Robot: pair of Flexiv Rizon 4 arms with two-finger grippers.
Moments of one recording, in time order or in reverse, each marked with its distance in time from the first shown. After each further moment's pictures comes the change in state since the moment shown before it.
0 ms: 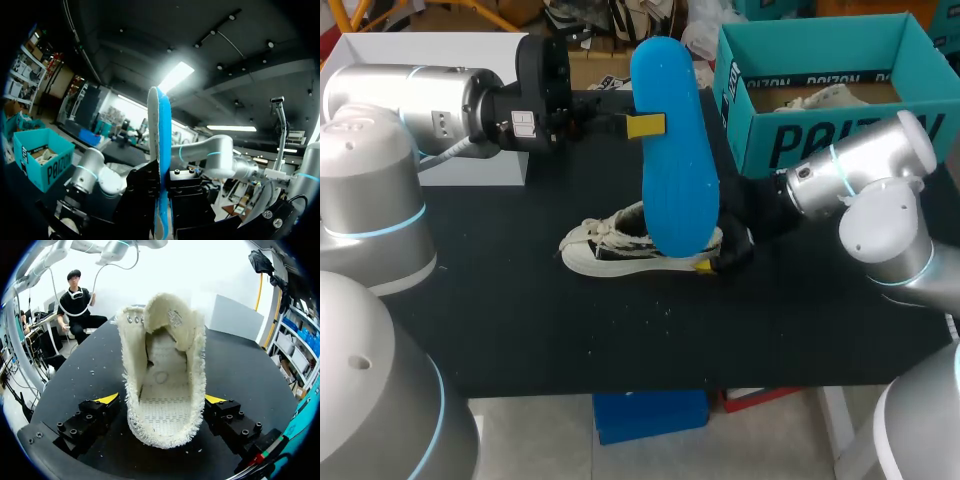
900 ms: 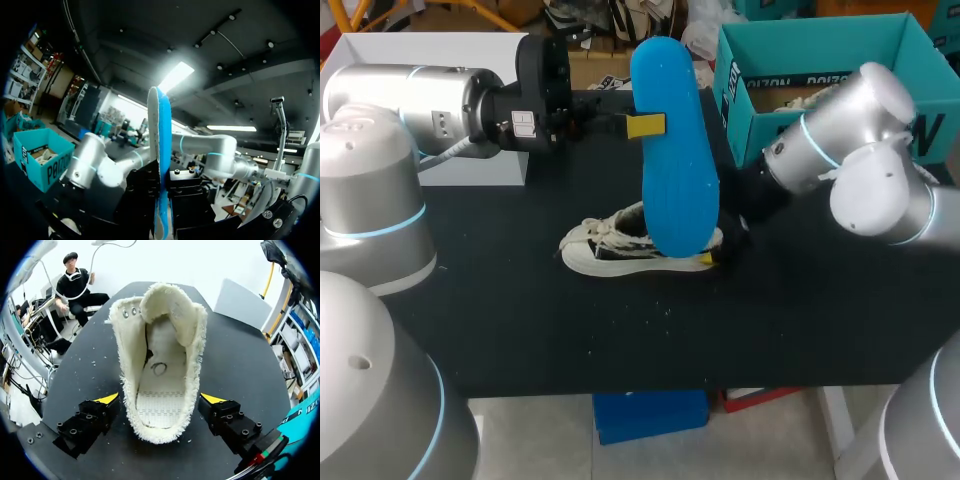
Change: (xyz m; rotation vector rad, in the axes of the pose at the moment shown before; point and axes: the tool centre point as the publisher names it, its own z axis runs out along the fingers) left arm 0.000 0.000 0.000 0.000 0.000 0.000; right arm -0.005 0.006 -0.016 0.281 0.028 -0.029
